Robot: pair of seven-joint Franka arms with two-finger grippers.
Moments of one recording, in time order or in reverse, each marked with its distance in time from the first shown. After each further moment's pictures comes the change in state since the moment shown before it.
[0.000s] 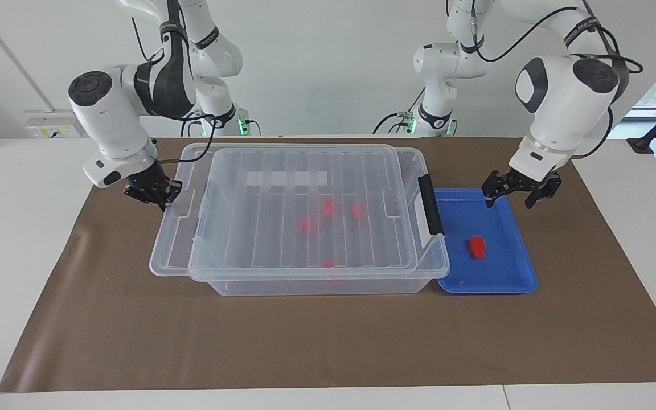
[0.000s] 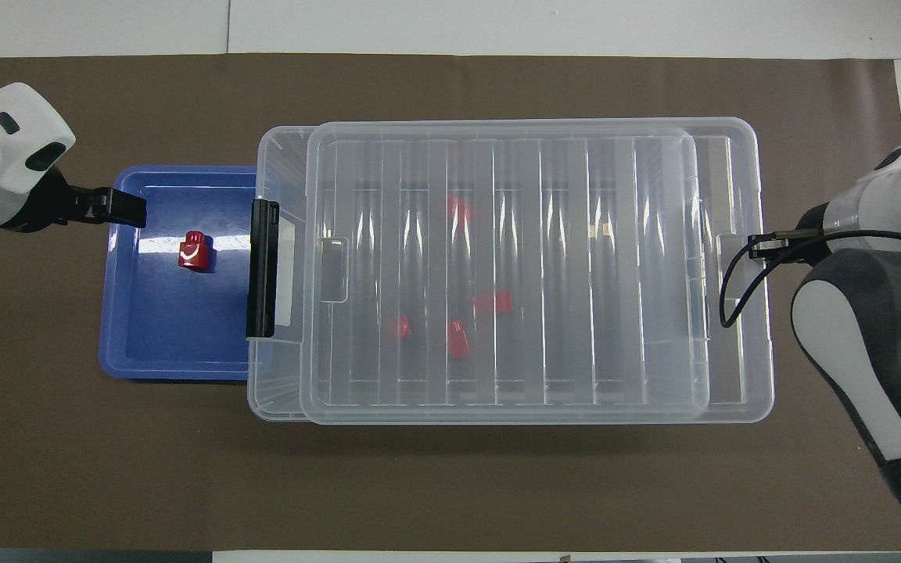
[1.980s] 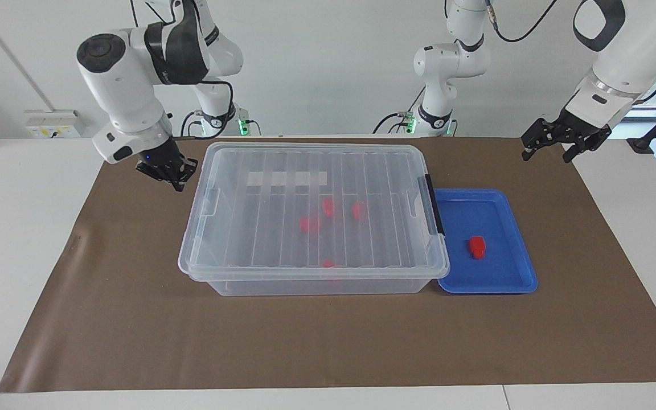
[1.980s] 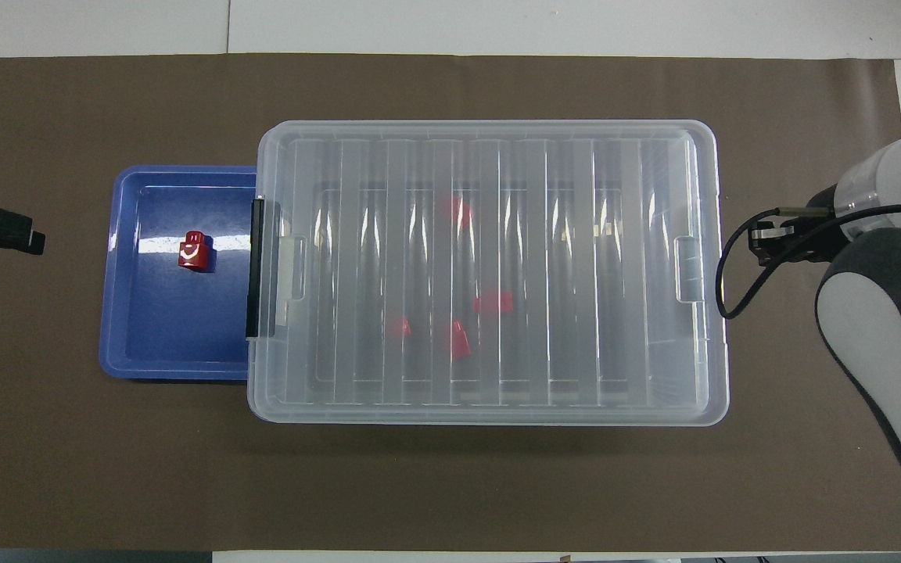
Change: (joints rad) left arm 0.099 -0.040 0.007 0.165 -0.044 -0.301 0.105; right arm 0.067 -0.011 -0.006 0.250 0.000 -0.333 0.139
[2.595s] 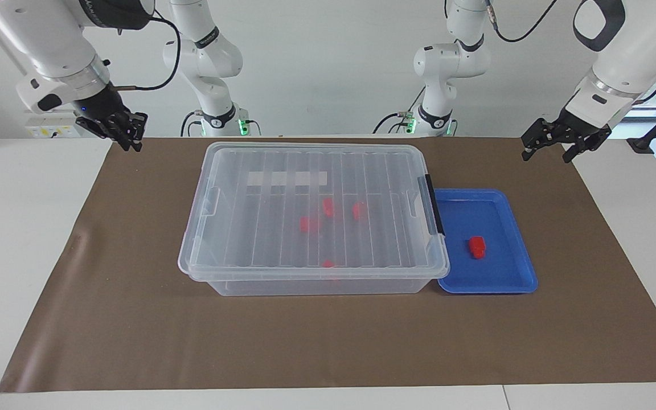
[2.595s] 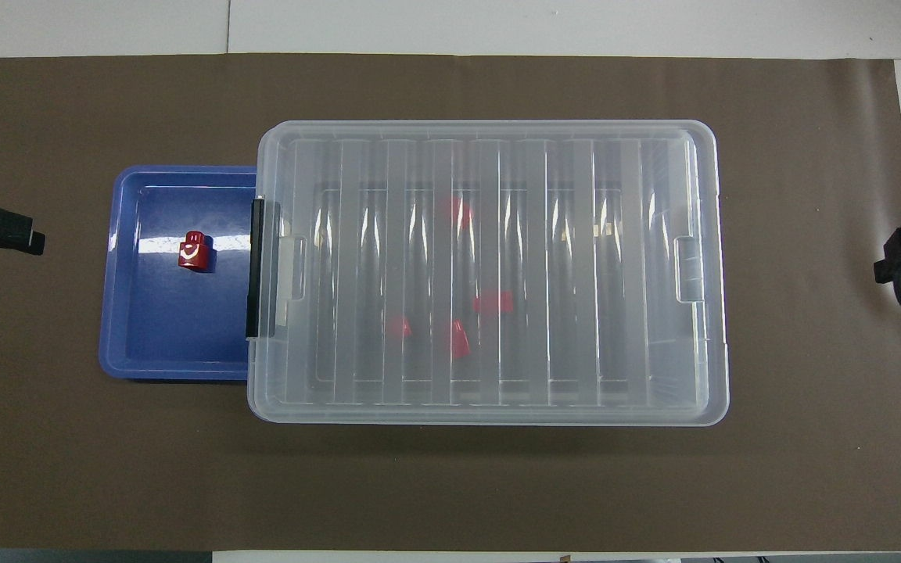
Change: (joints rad) left arm 0.000 0.000 0.000 0.000 0.000 0.000 0.000; right arm -0.144 -0.009 -0.008 0.172 0.000 -0.238 -0.150
